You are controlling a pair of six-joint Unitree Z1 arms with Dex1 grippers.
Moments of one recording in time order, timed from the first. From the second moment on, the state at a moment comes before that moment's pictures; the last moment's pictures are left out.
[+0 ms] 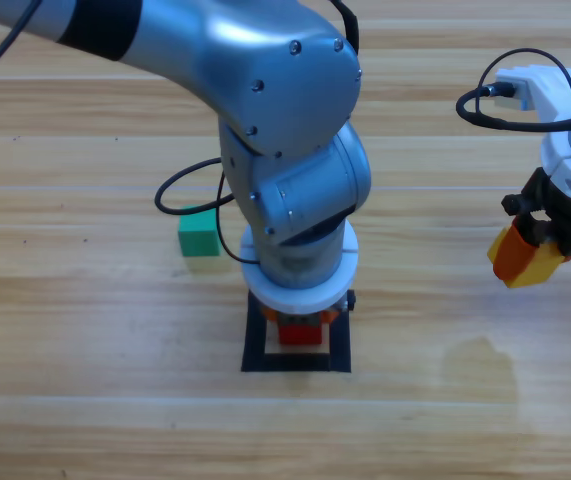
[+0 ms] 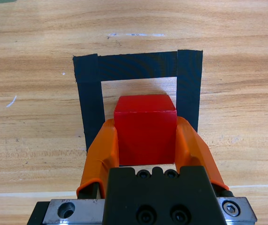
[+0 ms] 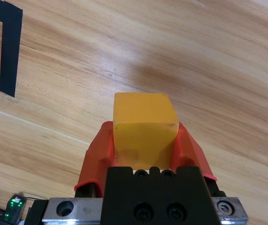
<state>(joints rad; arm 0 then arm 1) -1.08 2.22 -1.64 0.72 0.25 -1.01 0.64 1.93 -1.34 0.81 0.07 0.29</state>
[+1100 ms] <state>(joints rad) -1.05 1.71 -1.78 1.05 0.46 -0.65 0.74 1.95 -1.53 0.96 -0.03 0.45</state>
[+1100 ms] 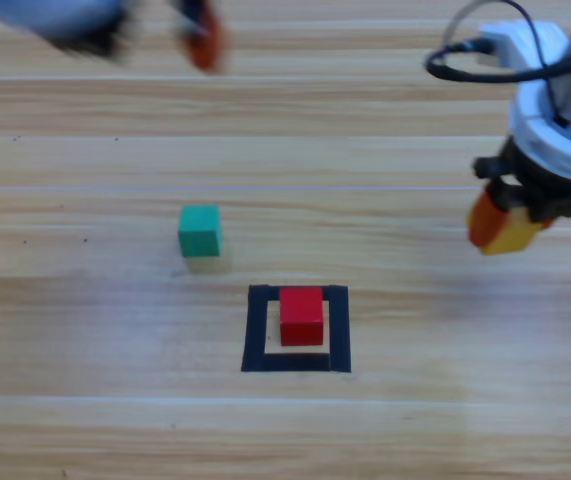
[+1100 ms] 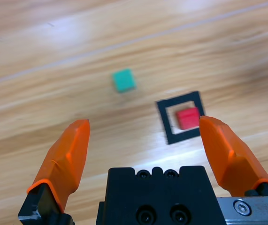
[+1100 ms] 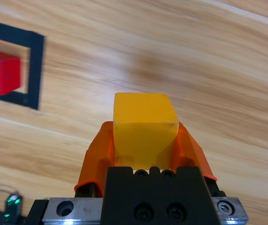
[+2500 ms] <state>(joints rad) -0.72 1.64 -1.43 0.84 0.21 -0.45 1.02 2.39 -2.19 1.31 -0.08 0.83</state>
